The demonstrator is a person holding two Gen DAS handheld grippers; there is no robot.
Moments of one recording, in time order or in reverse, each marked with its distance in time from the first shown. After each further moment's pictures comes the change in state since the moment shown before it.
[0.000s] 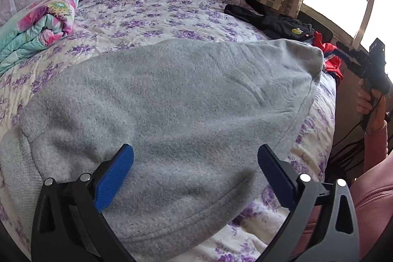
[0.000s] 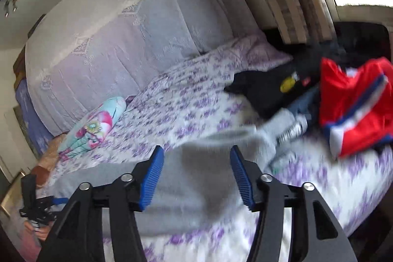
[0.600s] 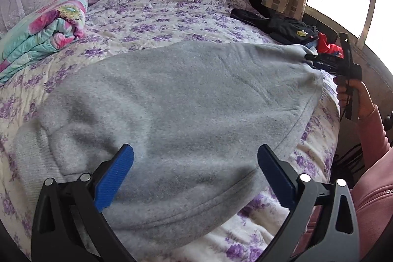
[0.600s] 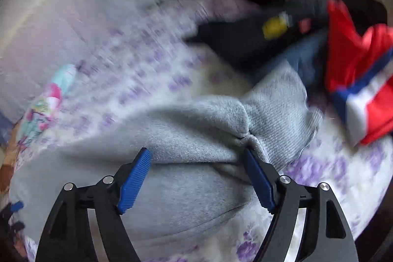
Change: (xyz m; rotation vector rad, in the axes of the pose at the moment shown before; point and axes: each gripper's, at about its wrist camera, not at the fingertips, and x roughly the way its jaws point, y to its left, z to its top) left arm -0.017 0.006 -0.007 0.000 -0.034 0.052; right arm 0.107 -0.061 -0.008 0.083 0.286 -0.240
